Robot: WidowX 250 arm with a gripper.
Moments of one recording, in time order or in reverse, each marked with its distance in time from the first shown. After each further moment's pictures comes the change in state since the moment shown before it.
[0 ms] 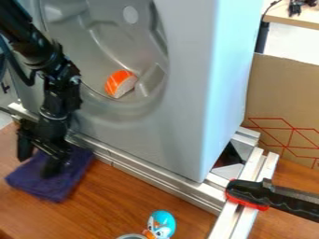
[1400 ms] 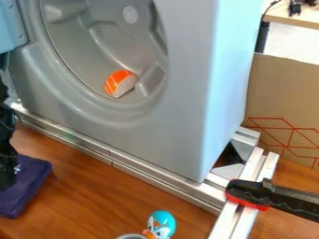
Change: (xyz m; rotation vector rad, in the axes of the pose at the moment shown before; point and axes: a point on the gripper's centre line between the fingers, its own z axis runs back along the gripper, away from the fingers) arm -0.080 0.008 0.019 -0.241 -0.141 0.032
